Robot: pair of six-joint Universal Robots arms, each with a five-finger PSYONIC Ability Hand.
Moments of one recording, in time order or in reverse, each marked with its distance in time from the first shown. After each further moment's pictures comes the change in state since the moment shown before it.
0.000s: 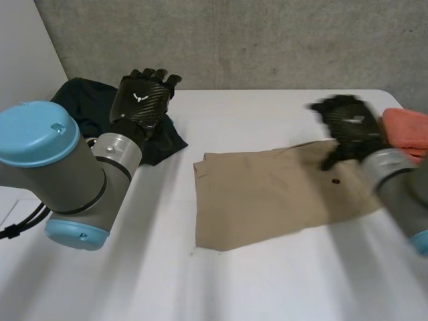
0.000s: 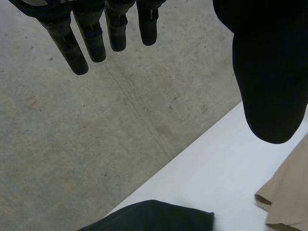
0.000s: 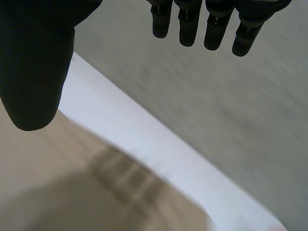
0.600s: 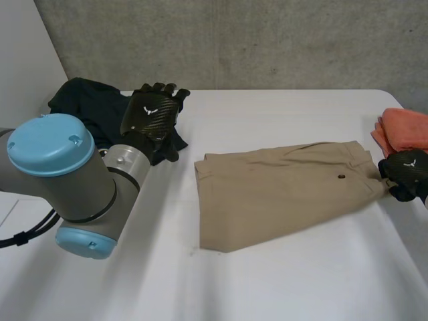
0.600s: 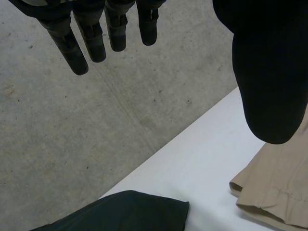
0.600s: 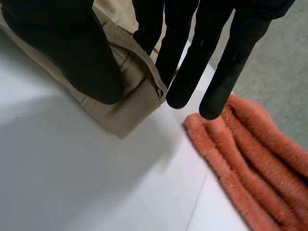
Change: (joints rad) left arm -0.023 -0.038 -0.011 0.004 0.001 -0.010; right arm -0.407 0.235 0.011 0.010 -0.303 -0.409; left_hand 0.000 0.000 0.000 0.000 0.000; right_hand 0.843 0.950 0.970 0.983 0.908
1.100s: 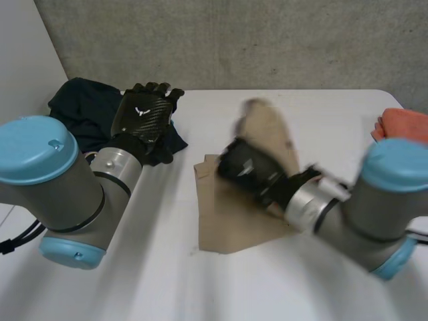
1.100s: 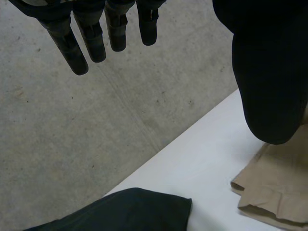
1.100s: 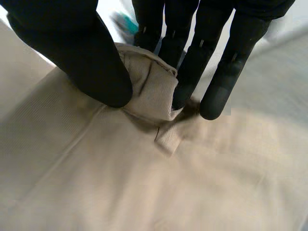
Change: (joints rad) left arm 0.010 0.084 -0.083 0.000 -0.001 0.000; right arm 0.722 -0.101 -0.044 -0.054 -0.129 -0.192; left_hand 0.000 0.000 0.000 0.000 0.000; right_hand 0.028 0.000 0.003 0.004 0.025
